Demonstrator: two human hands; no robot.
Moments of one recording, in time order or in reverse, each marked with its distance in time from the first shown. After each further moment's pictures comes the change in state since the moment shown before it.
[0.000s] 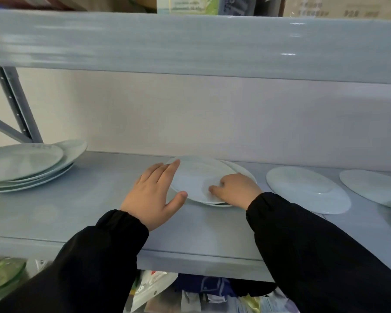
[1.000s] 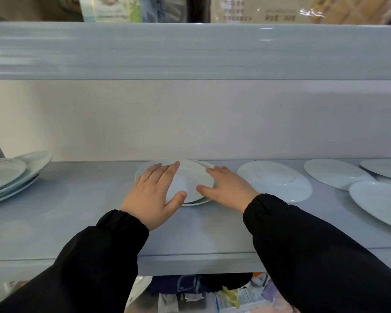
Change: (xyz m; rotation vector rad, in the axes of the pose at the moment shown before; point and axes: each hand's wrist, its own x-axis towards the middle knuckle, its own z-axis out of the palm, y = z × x) left_hand 0.026 0.058 0.023 -0.018 -0.031 0.089; right_hand -0.040 0.050 -0.022 0.183 0.121 -0.107
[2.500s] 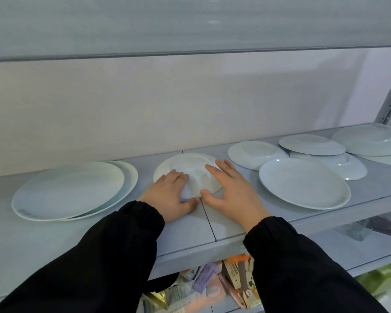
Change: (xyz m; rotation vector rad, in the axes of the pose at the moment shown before) left_hand 0.091 0.191 0.134 -0.063 -0.400 0.100; right_hand -0.107 0.194 -0.052 0.110 0.344 0.061
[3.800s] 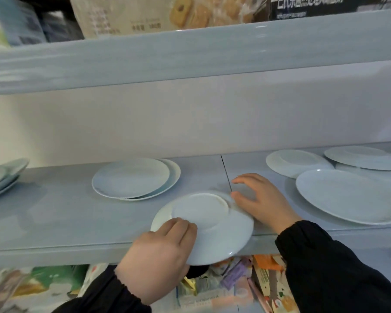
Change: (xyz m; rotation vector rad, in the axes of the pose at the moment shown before) left_hand -0.181 0.035 -0.055 0.437 0.215 0.187; right_hand -0.007 -0.006 -0.010 0.134 -0.105 -0.152
